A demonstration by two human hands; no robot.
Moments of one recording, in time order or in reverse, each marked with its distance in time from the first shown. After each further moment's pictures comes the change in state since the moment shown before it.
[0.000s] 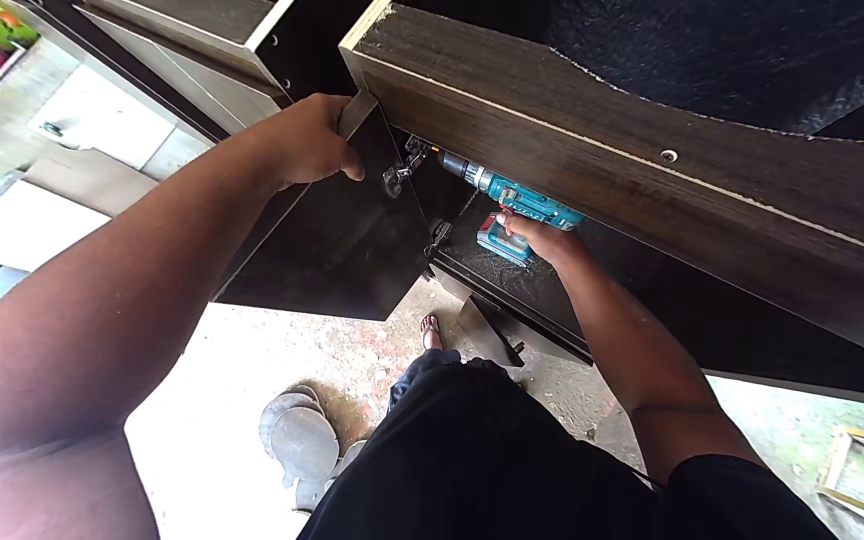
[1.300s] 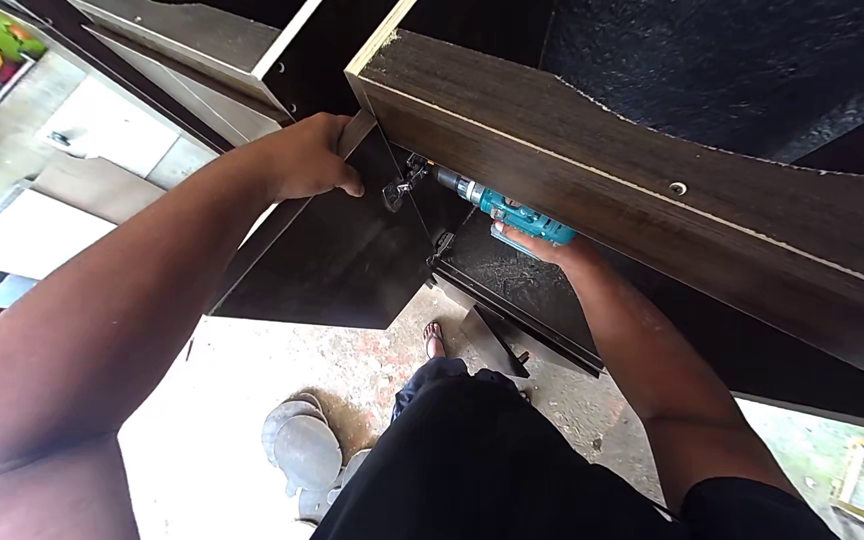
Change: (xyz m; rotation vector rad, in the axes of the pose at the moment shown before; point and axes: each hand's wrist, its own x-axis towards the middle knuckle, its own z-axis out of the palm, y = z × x) left_hand 0.013 -0.010 -0.015 0.032 -0.090 0.044; right_hand 0.018 -0.020 0.000 -0.269 -0.159 0.058
